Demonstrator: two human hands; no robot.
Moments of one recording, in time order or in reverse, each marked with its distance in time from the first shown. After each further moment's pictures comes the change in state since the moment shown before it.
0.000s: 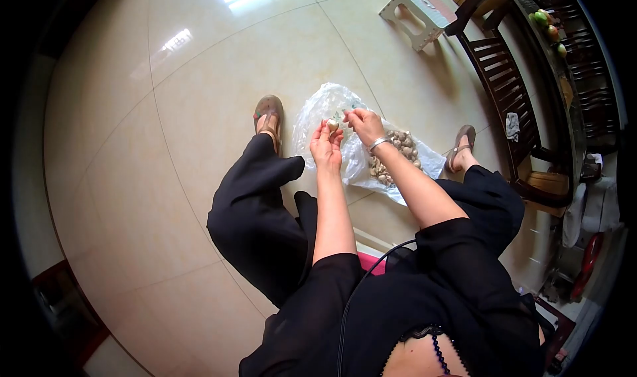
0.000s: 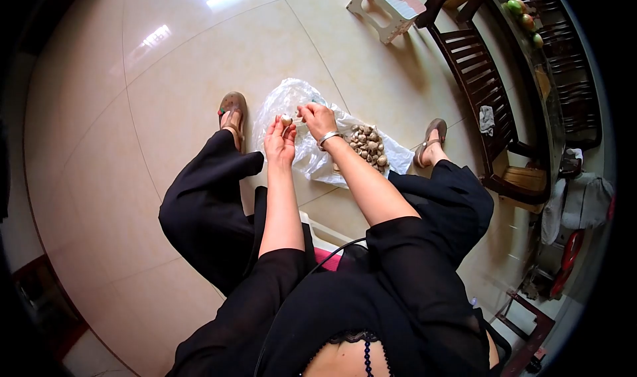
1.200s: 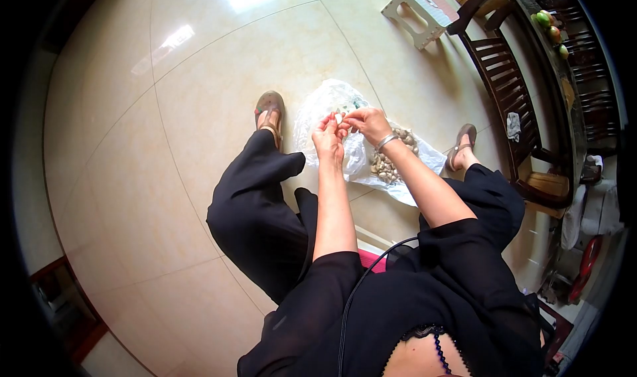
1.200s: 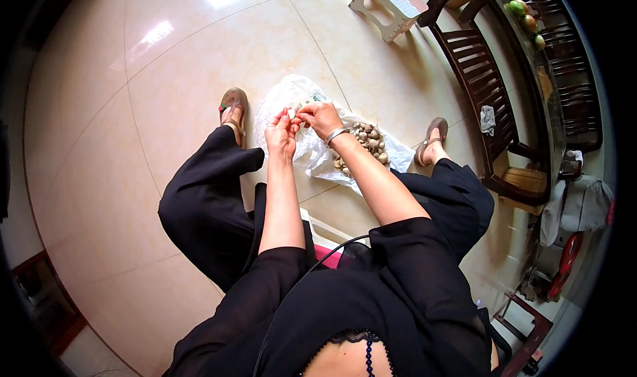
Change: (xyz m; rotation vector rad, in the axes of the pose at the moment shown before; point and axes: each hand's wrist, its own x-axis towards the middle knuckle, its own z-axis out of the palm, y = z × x) left_hand -0.003 0.005 0.012 0.098 -0.158 0.015; right_hand -0.007 -0.009 -0.012 -0.031 -0.183 -0.230
